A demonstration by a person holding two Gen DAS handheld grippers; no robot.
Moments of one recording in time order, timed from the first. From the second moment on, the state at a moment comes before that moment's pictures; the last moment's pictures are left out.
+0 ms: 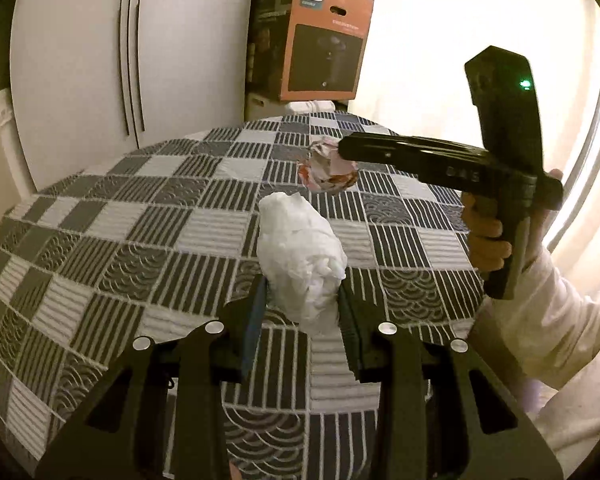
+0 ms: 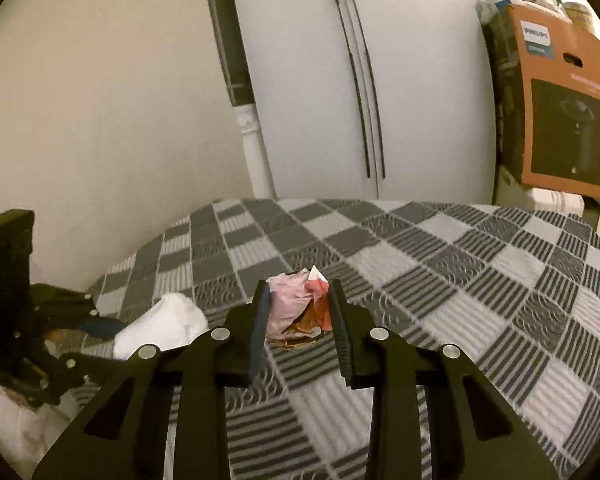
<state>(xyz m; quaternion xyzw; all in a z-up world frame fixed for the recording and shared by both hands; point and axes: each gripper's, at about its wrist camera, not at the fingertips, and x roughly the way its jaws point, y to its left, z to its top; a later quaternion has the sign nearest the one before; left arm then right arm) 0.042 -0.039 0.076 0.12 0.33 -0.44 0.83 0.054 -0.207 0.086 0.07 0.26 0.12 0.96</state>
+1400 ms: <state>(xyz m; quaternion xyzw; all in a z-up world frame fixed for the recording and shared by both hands) -0.150 -0.006 0.011 0.16 0.33 -0.52 0.77 -0.205 -0.155 0.016 0.05 0.28 0.08 0.96</state>
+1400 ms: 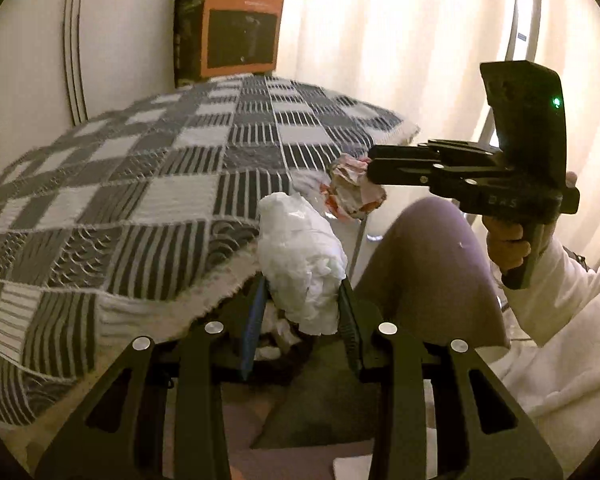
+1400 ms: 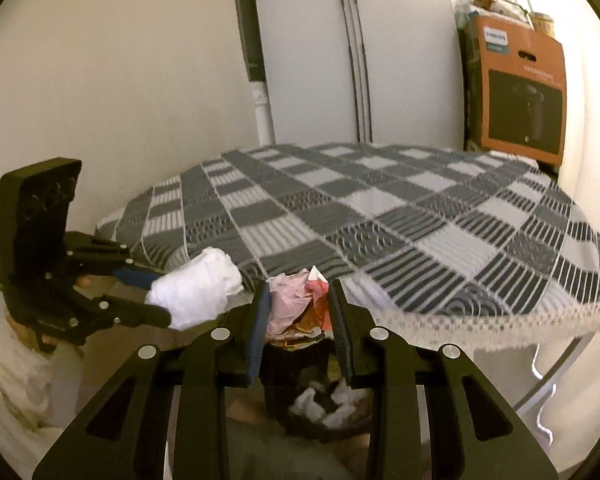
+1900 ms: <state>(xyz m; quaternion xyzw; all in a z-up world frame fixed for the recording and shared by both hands) -0.128 -0.048 -0.079 0.23 0.42 -0.49 0.73 -0.154 -0.166 -0.083 0.08 0.38 0.06 0.92</state>
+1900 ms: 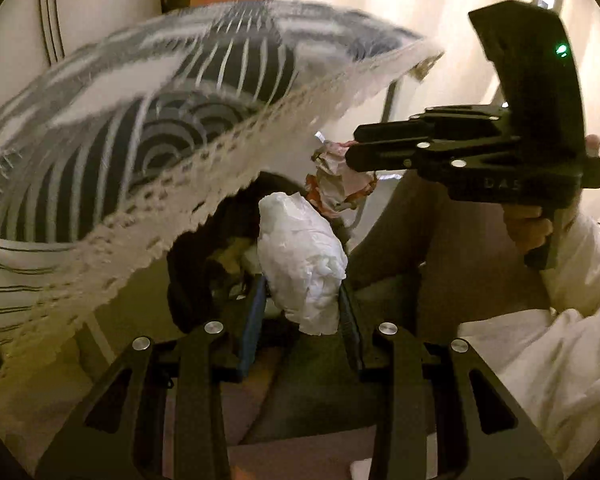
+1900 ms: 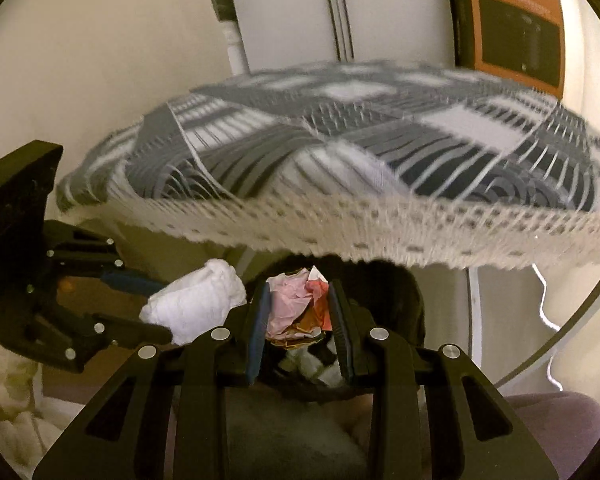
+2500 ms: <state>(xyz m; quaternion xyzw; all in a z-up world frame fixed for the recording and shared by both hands) -0.087 -0.093 -0.170 0.30 0.49 -0.44 0.69 -0.083 -0.181 -0.170 0.07 0.46 0.01 0.89</state>
